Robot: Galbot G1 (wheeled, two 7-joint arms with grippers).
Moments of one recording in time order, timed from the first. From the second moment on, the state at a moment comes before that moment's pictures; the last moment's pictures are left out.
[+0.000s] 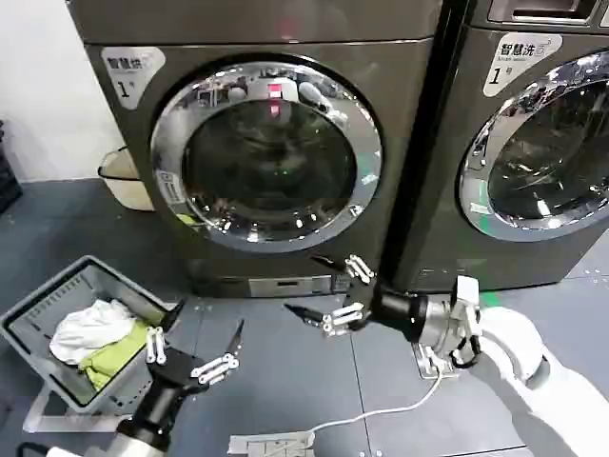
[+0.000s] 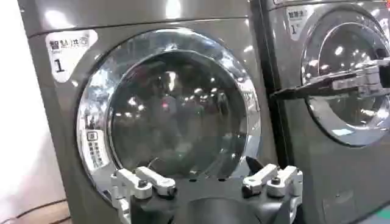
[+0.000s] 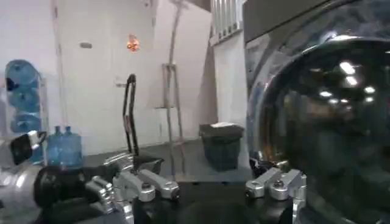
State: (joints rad) left arm 1.84 -1.49 -0.63 -2.49 0.06 0.03 0.32; right arm -0.83 0.83 0.18 2.05 0.87 -0.26 -0.53
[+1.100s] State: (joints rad) left arm 1.84 -1.50 -0.62 -2.49 0.06 0.03 0.32; right arm -0.36 1.04 -0.24 1.64 0.86 -0.22 -0.33
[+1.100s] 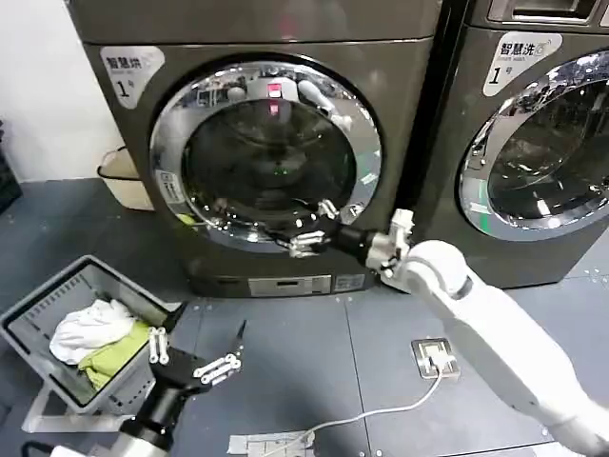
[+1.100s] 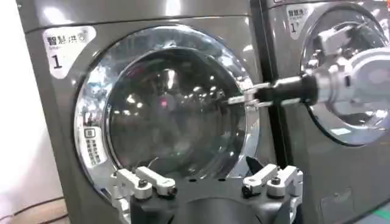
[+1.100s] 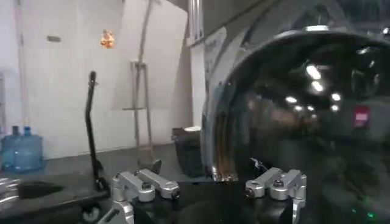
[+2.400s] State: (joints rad) left arm 1.83 -1.50 -0.62 -2.47 0.06 0.03 0.32; right arm -0.20 1.30 -0.42 1.46 0.81 -0.24 -0.13
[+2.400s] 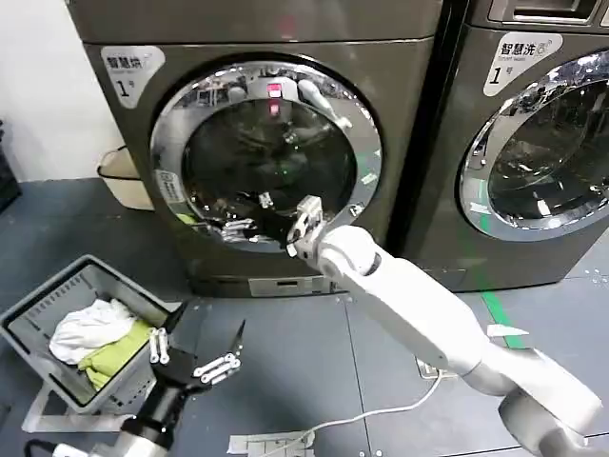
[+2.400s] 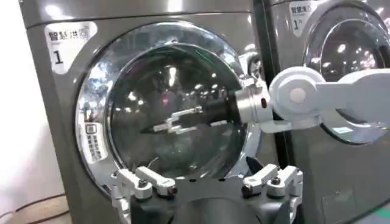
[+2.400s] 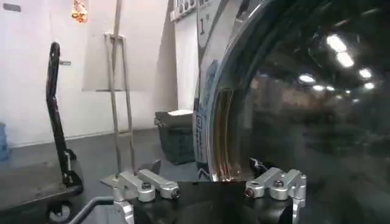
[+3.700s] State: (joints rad) left arm 1.82 -1.50 -0.62 -2.46 0.06 0.03 0.32; right arm -0.13 1.51 -0.43 1.21 0.73 -0.24 -0.12
